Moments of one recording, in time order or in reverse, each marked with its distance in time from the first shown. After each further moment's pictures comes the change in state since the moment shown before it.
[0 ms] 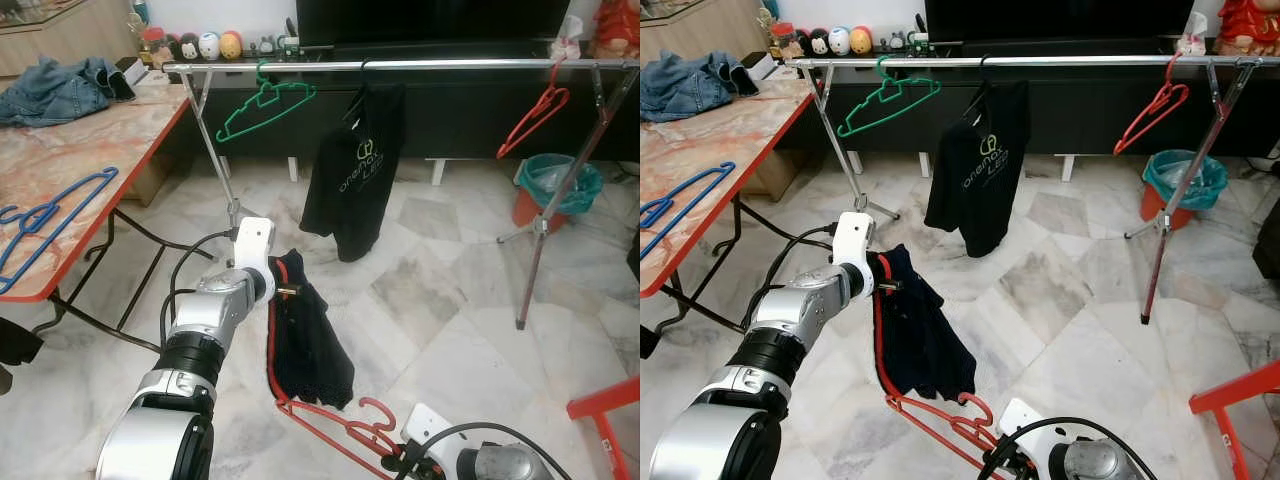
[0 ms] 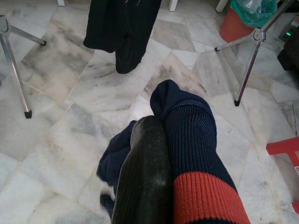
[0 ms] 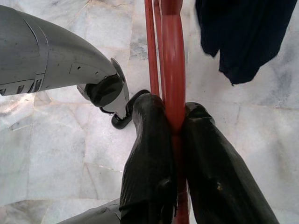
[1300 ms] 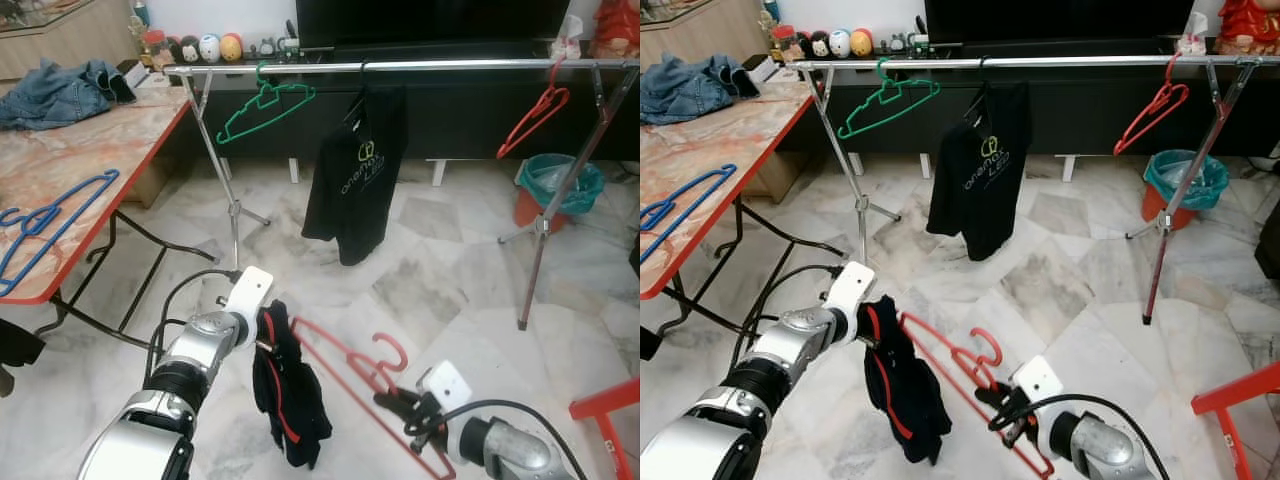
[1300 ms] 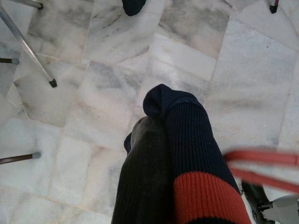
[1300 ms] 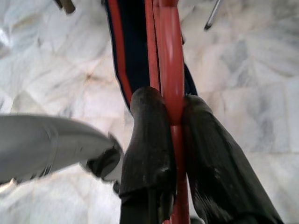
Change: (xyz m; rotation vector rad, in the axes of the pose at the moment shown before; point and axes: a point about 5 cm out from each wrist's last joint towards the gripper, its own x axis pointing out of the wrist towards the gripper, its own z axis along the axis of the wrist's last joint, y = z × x) left arm -0.007 0.024 -0.069 0.287 0.242 -0.021; right arm -0.017 -0.001 0.031 0.101 -0.319 -0.064
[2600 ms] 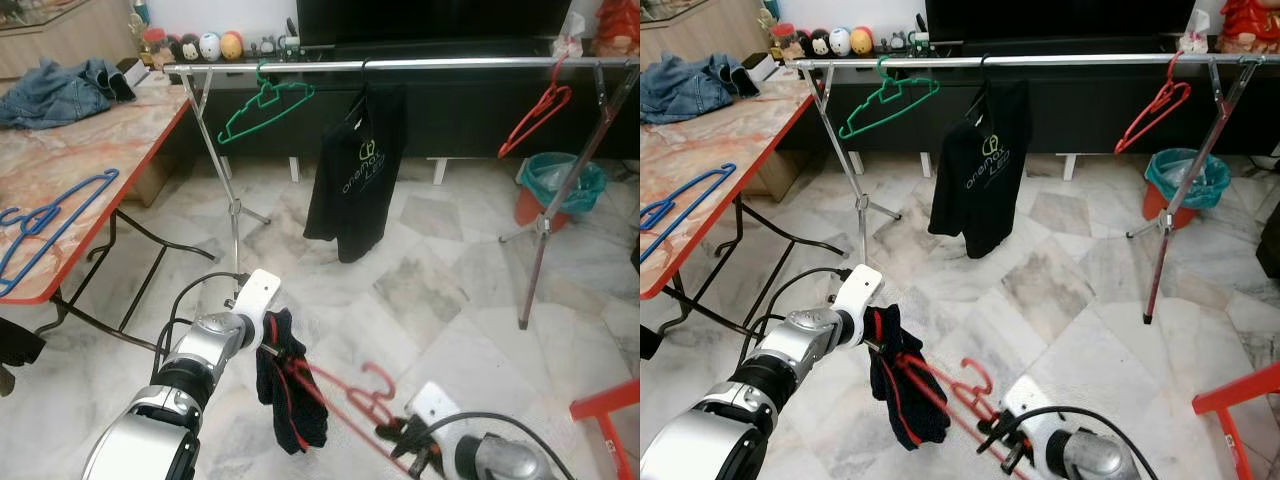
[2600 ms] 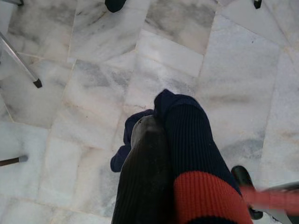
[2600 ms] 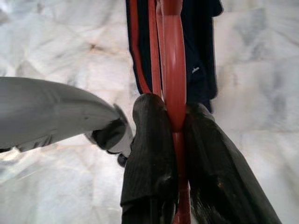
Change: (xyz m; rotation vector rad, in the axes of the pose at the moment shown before) left arm 0.004 -0.009 0.003 0.004 0.014 -0.060; right arm 0.006 0.007 -0.014 -0.012 0.143 0.019
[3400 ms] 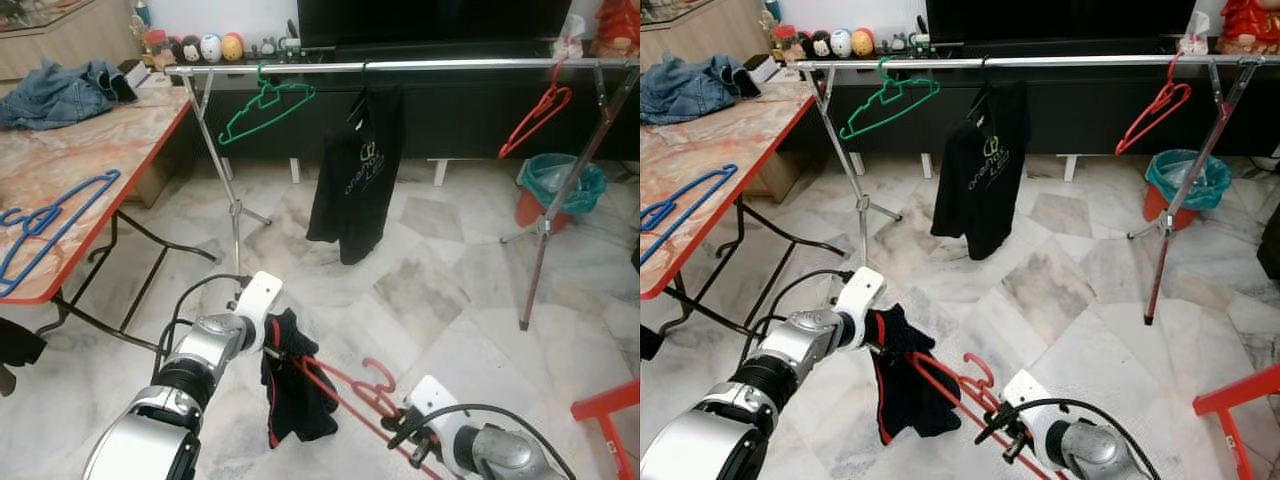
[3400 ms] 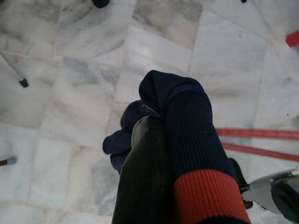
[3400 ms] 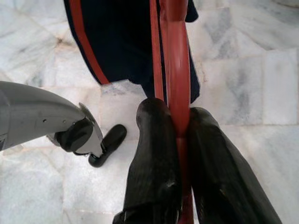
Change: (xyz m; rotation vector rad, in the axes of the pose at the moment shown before) left arm 0.001 -0.006 0.000 0.009 0.021 -0.069; right arm 0.005 -0.021 0.003 -0.033 0.049 -0.161
